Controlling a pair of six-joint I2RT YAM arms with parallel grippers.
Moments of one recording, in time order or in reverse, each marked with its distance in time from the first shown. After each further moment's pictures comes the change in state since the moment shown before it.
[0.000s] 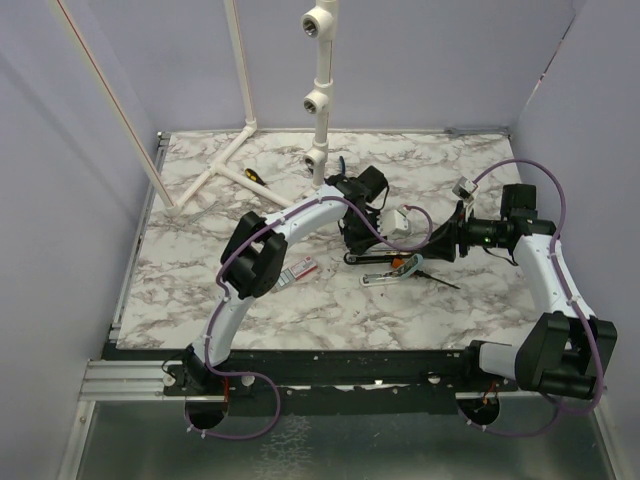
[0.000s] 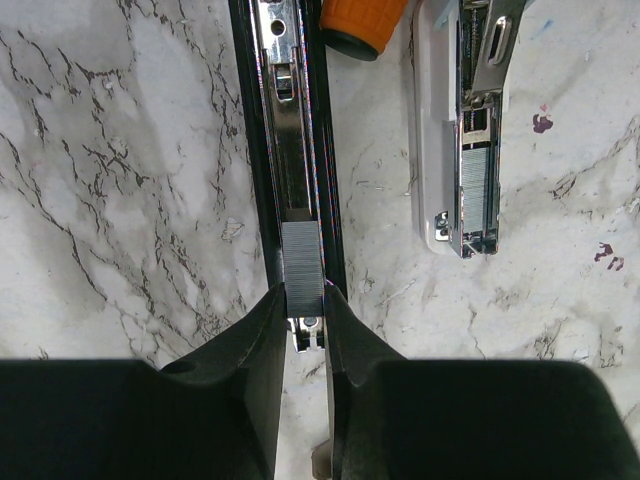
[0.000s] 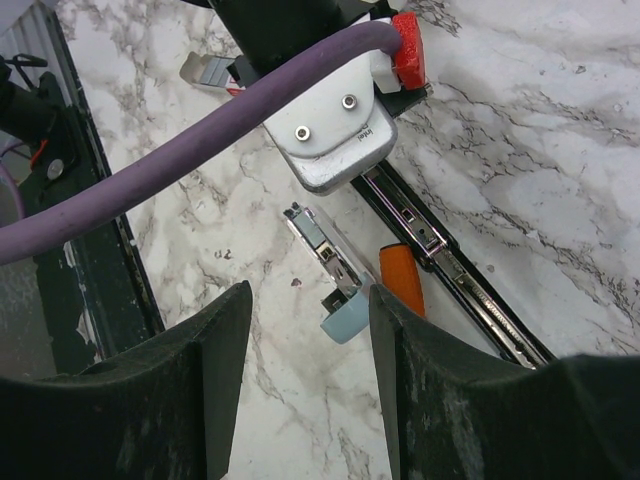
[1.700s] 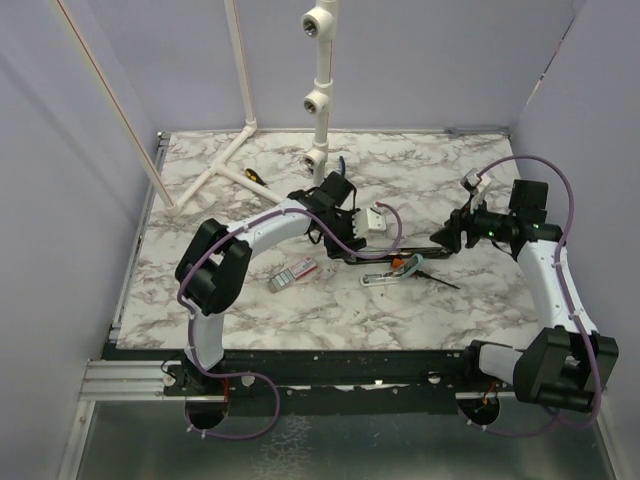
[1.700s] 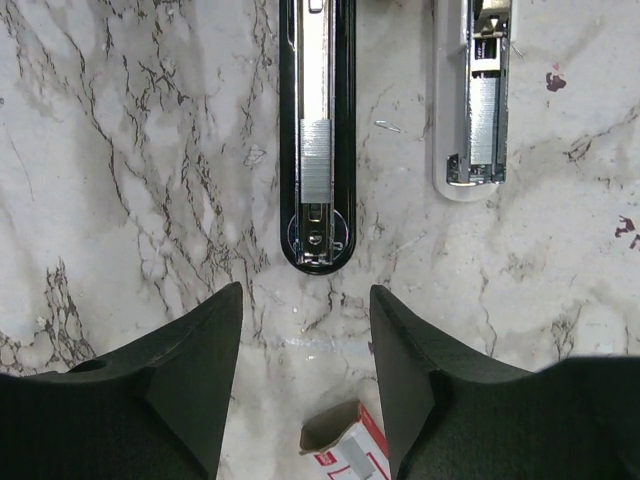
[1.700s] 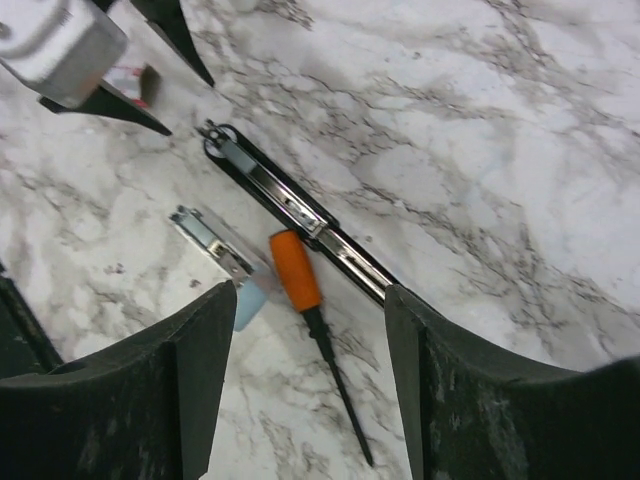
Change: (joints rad) left arm 0.069 -0.317 -0.475 0.364 0.045 -0.027; right arm -0.019 -0.061 0.004 0.138 0.193 0.120
